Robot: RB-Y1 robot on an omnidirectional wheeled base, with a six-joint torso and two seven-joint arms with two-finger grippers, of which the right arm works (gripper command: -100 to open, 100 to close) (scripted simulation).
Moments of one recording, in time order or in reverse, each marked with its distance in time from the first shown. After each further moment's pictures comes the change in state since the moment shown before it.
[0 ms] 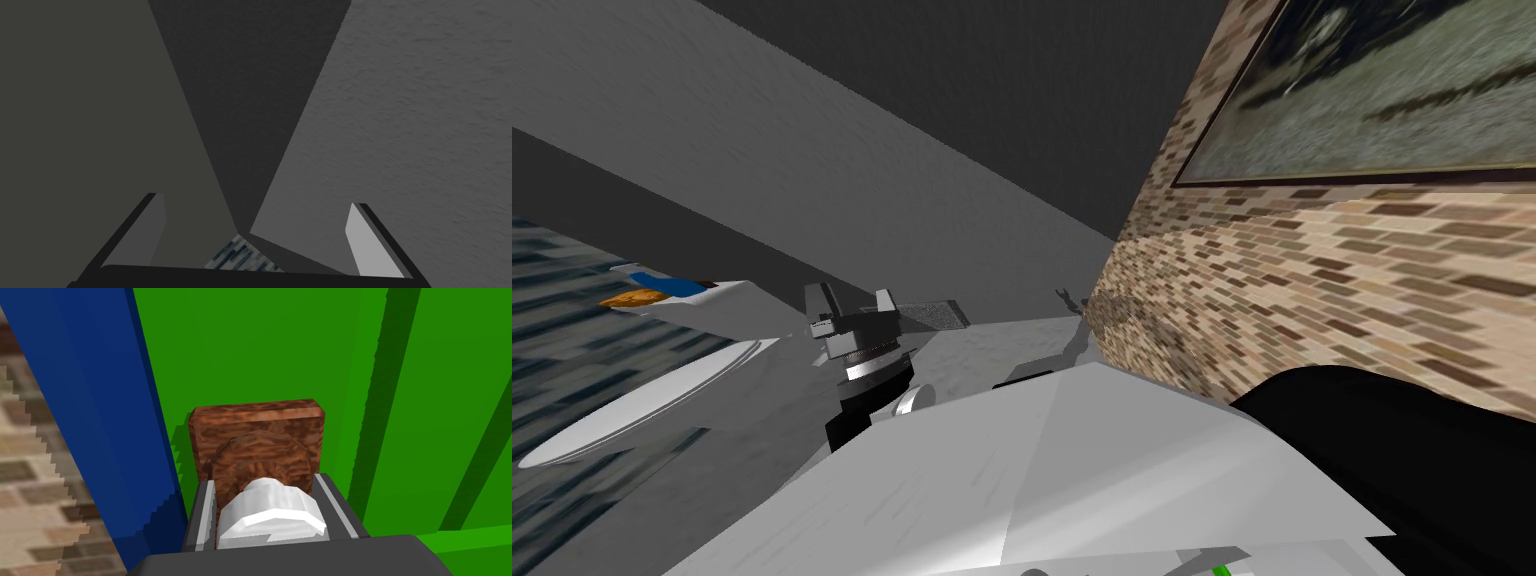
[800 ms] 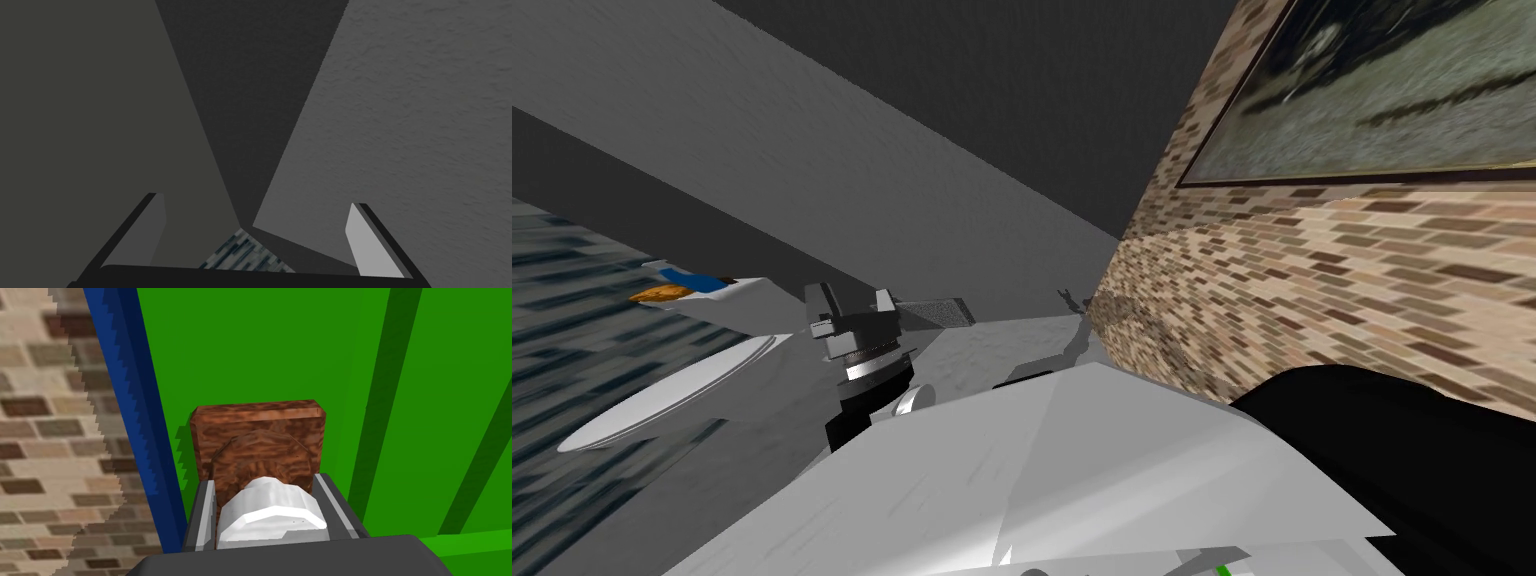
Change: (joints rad) arm -0.027 0.001 0.028 0.027 0.052 0.026 -0.020
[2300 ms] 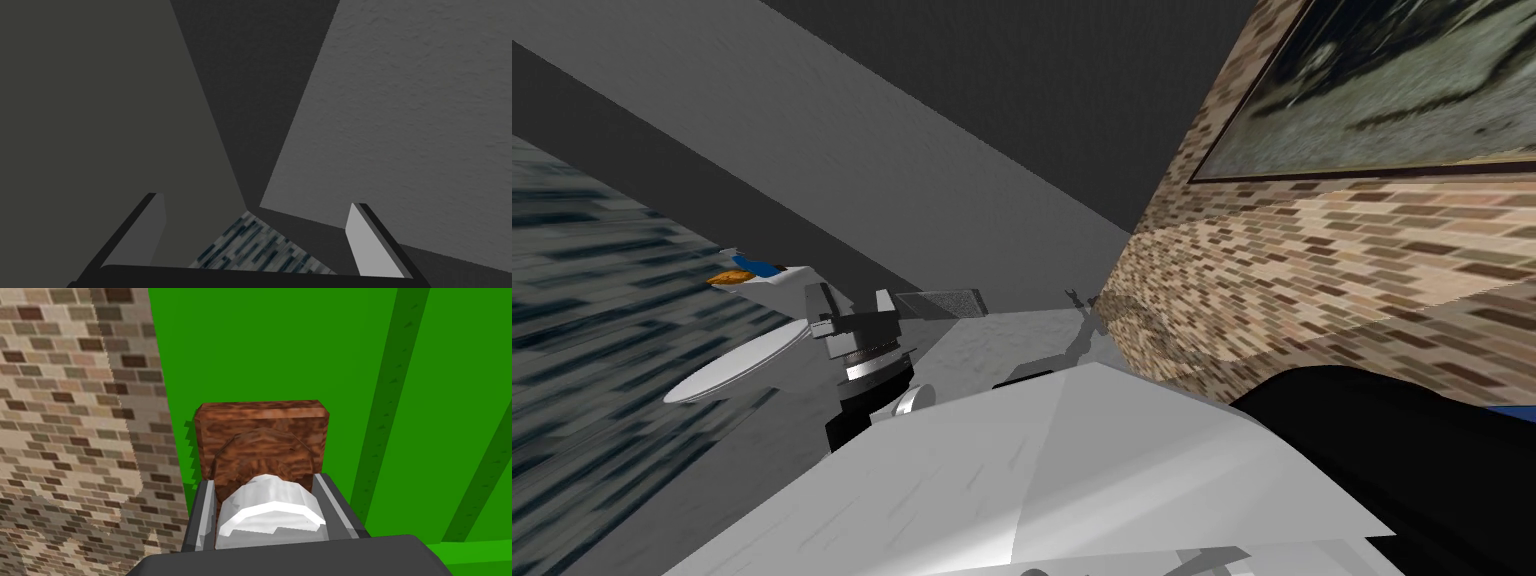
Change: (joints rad) arm 0.023 -0.047 0.043 -0.135 0.098 0.124 0.009
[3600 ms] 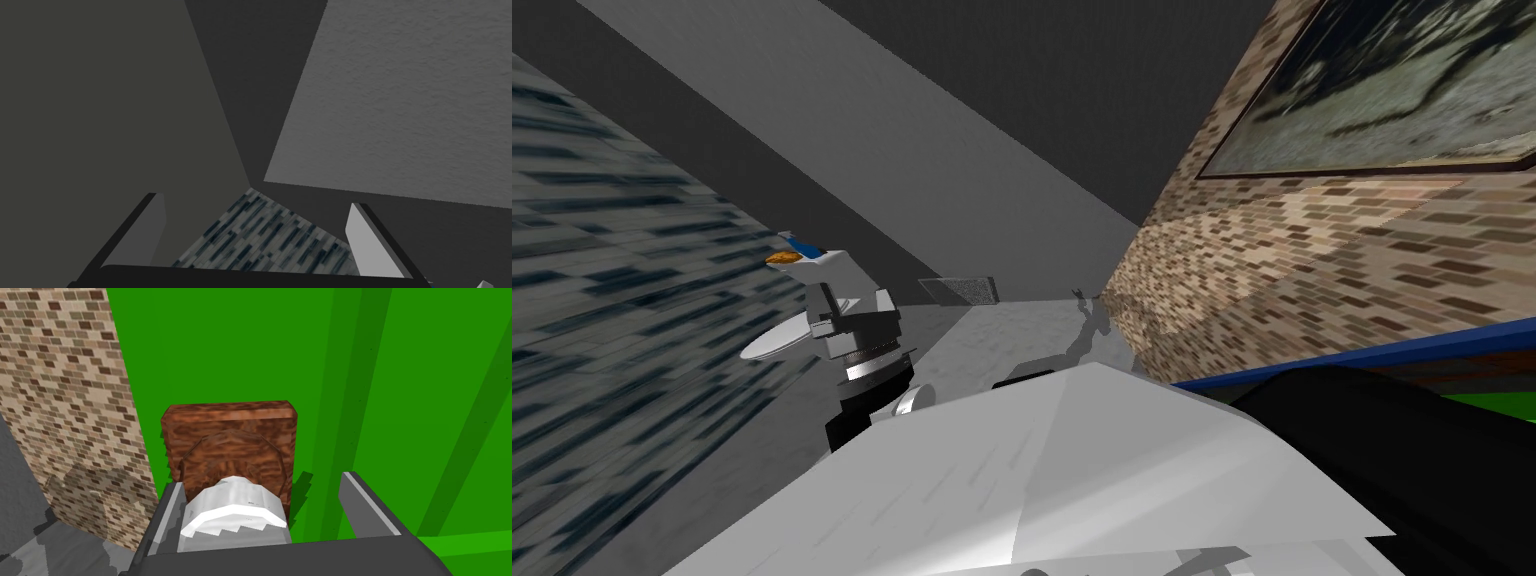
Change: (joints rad) arm 0.005 -0.030 0.039 -0.107 0.085 0.082 -0.002
